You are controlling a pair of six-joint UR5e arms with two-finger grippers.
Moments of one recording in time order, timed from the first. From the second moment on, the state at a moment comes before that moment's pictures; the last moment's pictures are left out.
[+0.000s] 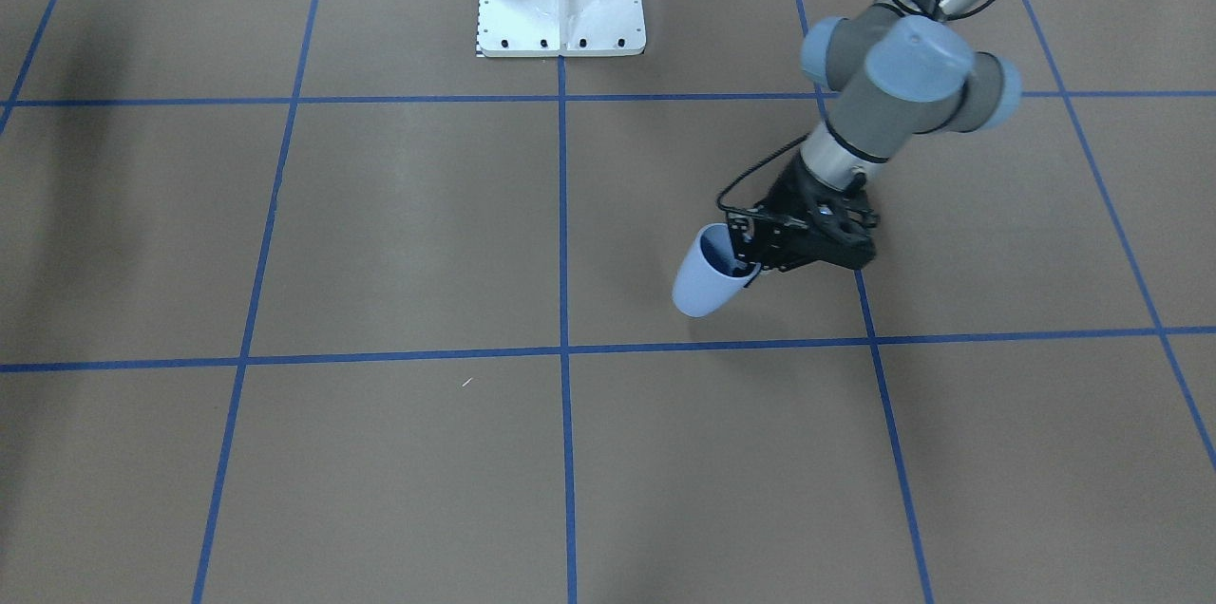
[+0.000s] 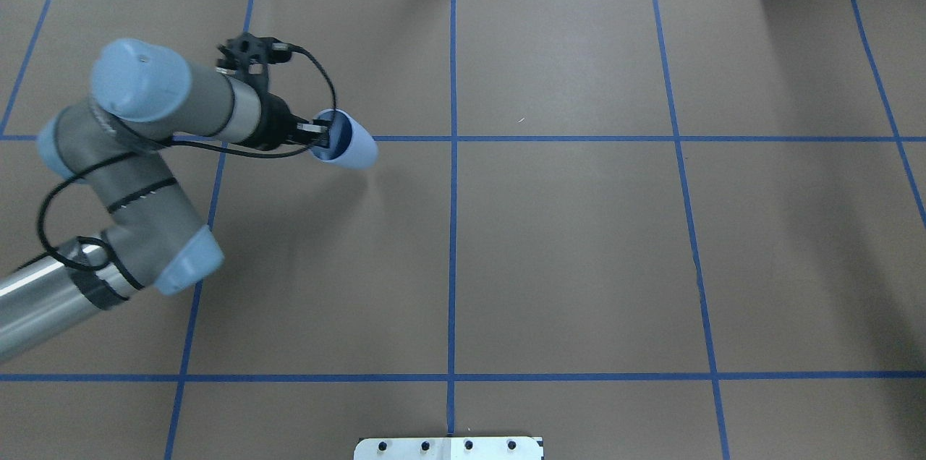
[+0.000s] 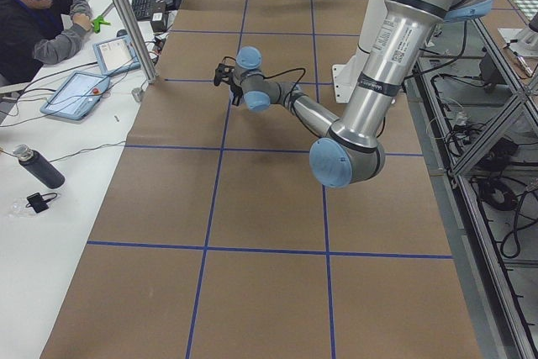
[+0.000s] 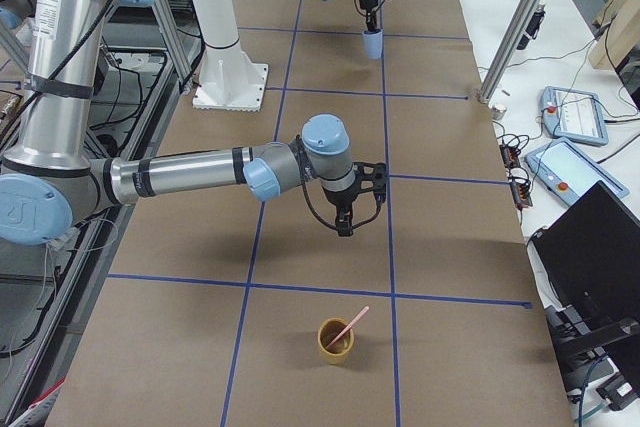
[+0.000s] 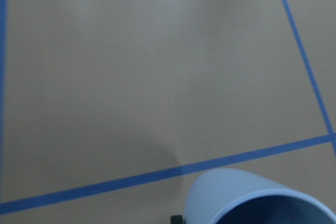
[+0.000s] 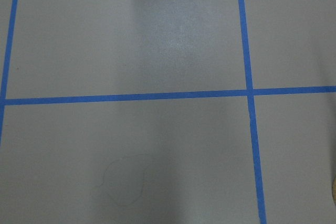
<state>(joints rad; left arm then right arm) -0.68 -2.08 -1.59 -2.17 -1.91 -1.12 1.39 -1.79 1.93 -1.24 2.27 0.50</state>
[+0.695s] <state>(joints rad) -0.53 -2.38 -1.60 -1.68 -1.79 -1.19 1.39 -1.79 1.93 -1.24 2.27 0.50</state>
